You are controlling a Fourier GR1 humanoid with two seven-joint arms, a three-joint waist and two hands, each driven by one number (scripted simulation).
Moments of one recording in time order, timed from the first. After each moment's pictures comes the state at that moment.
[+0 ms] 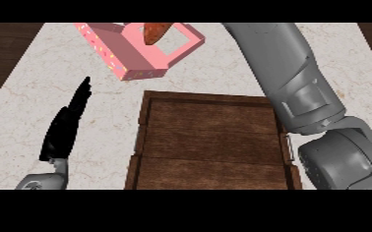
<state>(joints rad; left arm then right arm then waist) -0.06 0.20 -0.01 -1.54 -0.19 0.07 0.11 -1.52 -0.06 -0.23 -0.40 0.37 0.18 0.30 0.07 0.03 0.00</state>
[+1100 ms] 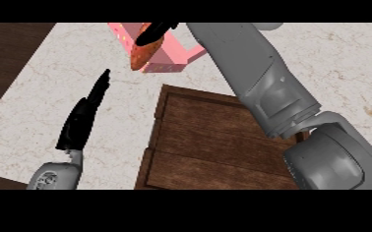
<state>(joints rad) -0.13 0.17 -0.08 -1.53 -0.21 0.03 0.10 -1.63 0.00 -0.24 -0.08 0.35 0.11 0.33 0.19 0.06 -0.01</state>
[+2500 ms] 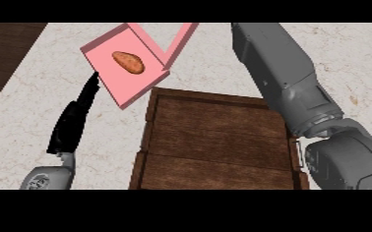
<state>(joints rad) -0.11 0.19 -0.03 -1.52 -0.20 0.05 0.09 -1.45 -0.09 -0.49 -0.13 0.11 -0.40 0.20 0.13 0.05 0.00</state>
